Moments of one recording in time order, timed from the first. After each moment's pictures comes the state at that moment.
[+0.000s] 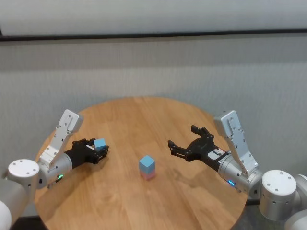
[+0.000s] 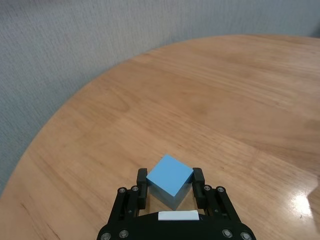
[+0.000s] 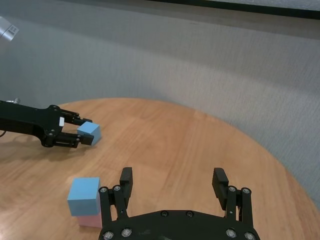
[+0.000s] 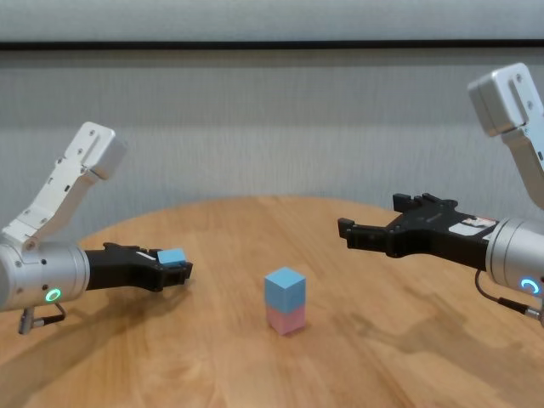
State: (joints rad) left arm -0.93 0.11 0.31 -0.08 -0.04 -0.35 -0.52; right arm 0.44 0.23 -0.37 -1.08 0.18 -0.05 0.41
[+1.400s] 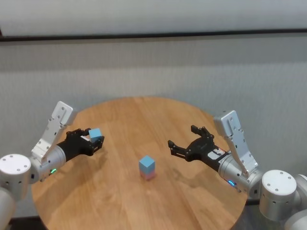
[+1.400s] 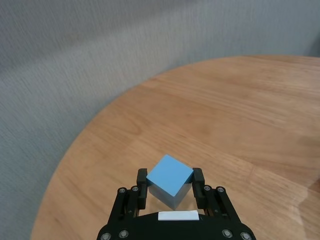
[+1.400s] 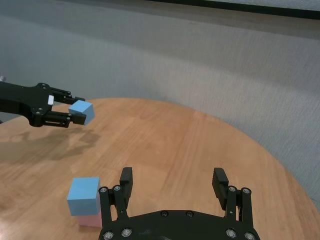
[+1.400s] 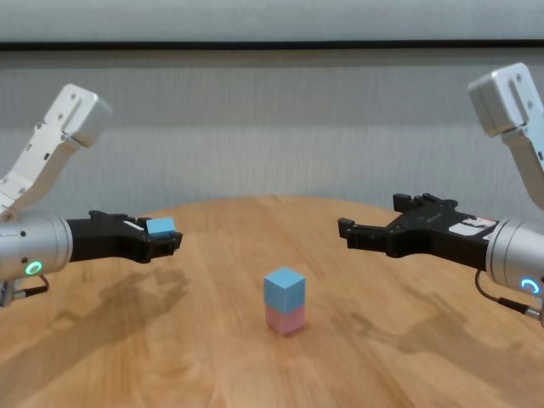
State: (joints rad) left arm -0.69 0.21 0.31 -0.62 -0.05 -0.15 -0.50; right arm 0.44 0.23 -0.37 -1.08 0.18 -0.05 0.41
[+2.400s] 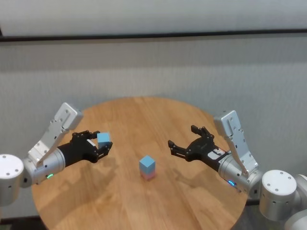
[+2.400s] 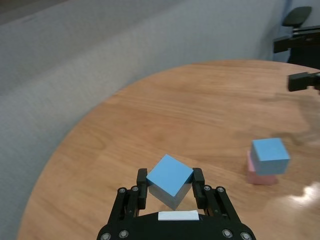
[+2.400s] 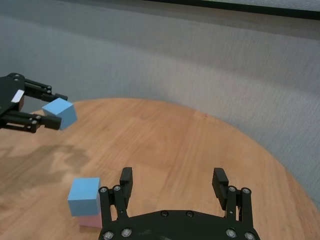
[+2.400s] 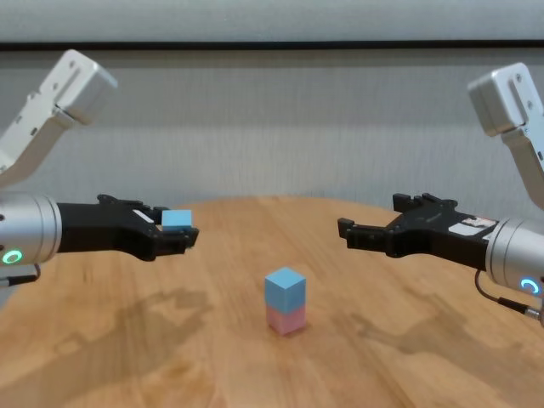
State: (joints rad) left arm -0.51 0.34 0.36 -1.05 -0.09 0.01 -0.56; right arm 0.44 0.23 -0.37 -1.08 0.18 -0.05 0.41
